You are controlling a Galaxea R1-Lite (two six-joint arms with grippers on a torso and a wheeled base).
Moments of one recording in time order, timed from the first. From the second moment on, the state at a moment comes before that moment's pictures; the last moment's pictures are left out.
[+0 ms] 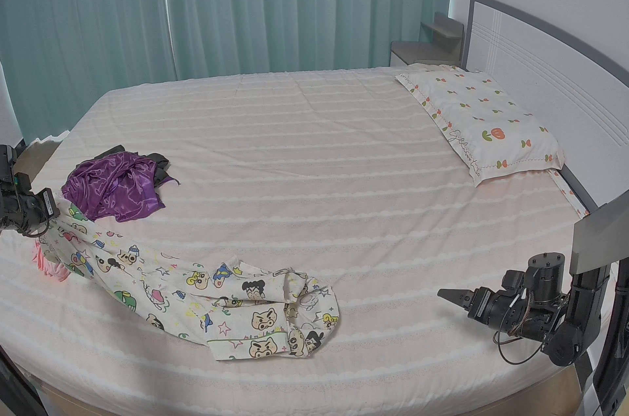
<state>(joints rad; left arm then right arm) 0.56 1.83 -1.02 -0.12 -0.26 -0.13 0.26 2.20 -0.10 -1.55 0.22 0.71</state>
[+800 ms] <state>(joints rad) -0.26 1.75 -0.91 -0.07 0.14 -0.43 0.26 2.20 -0.11 -1.55 0.22 0.71</state>
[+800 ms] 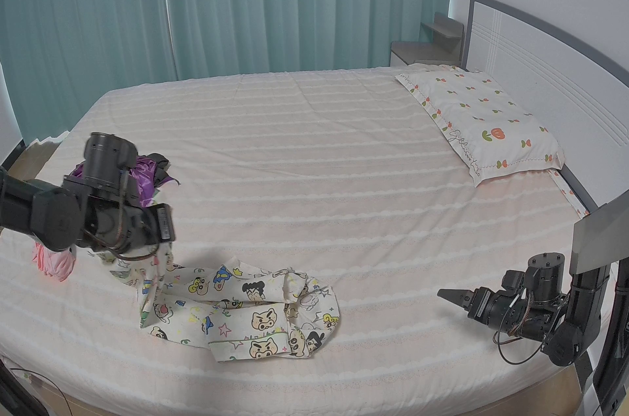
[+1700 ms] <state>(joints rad) -0.62 2.17 -1.14 -0.07 0.26 -0.86 0.26 2.22 -0.11 -1.55 0.22 0.68</state>
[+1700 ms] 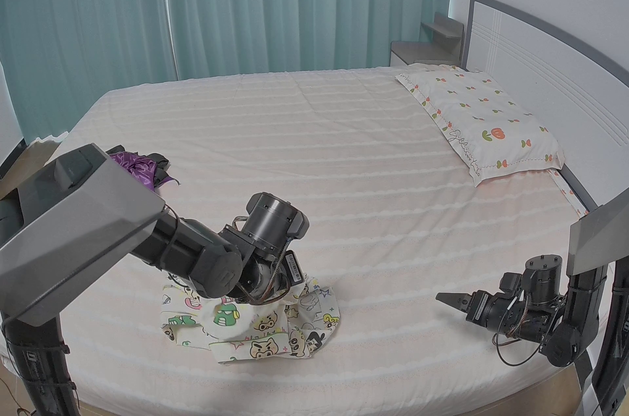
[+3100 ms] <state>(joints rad) -0.20 1.63 -0.36 -0.67 -0.39 -1.11 0.26 2.23 -0.10 -1.55 0.22 0.68</state>
